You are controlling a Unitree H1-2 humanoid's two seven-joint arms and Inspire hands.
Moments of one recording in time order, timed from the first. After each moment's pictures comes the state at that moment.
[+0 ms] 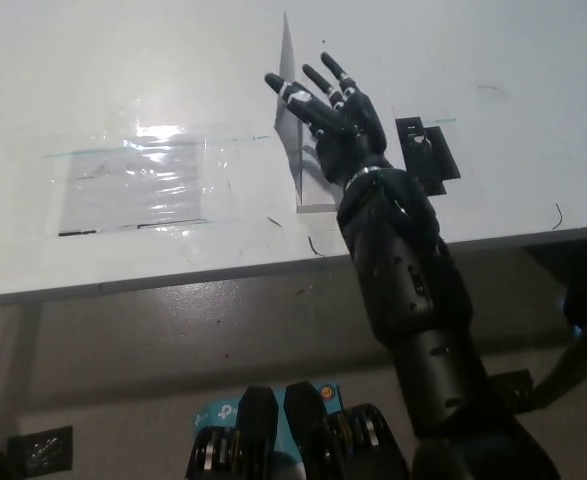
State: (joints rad) left_arm -0.23 0.11 0.80 0.74 -0.78 0.14 0.21; right_arm -0.95 0.24 -0.18 0.65 0.45 0.20 -0.24
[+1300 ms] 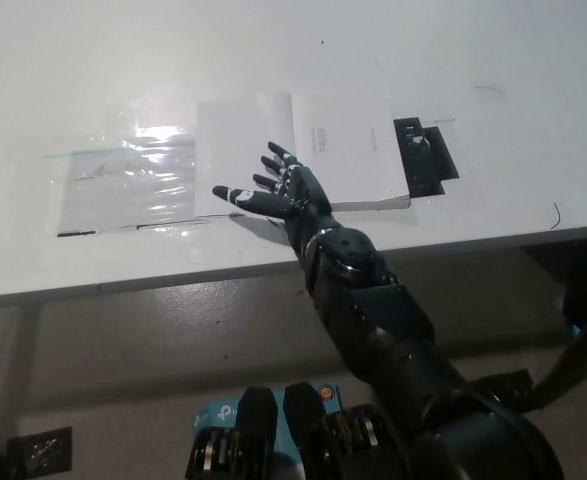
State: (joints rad) left_arm -0.25 0.12 0.77 0.66 -0.75 0.19 0.31; right_arm -0.99 0.23 -0.03 1.07 0.25 0.05 -0.13
